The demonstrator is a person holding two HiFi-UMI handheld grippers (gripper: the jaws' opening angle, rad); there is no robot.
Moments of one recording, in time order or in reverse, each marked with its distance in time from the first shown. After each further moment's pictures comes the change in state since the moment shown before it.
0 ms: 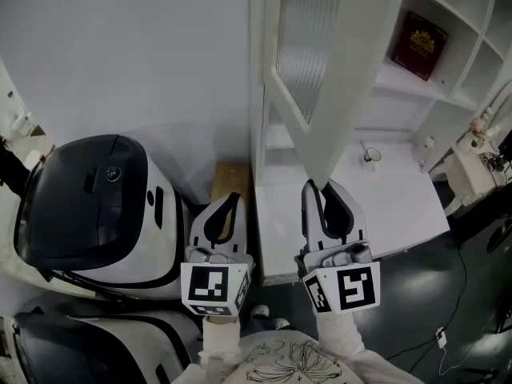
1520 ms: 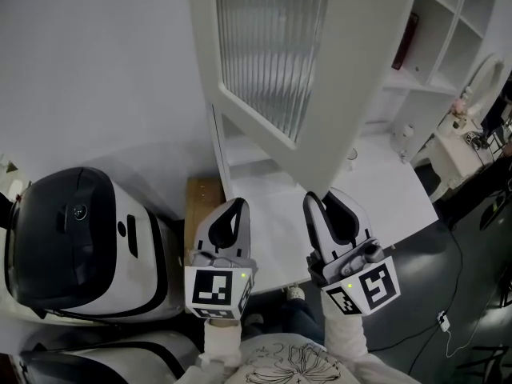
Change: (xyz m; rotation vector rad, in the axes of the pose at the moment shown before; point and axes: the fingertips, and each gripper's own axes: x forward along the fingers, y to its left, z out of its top) left arm 0.092 -0.067 -0.014 -0.003 0.025 -0.155; right arm -0.002 -0.089 -0.008 0.067 -0.062 0.110
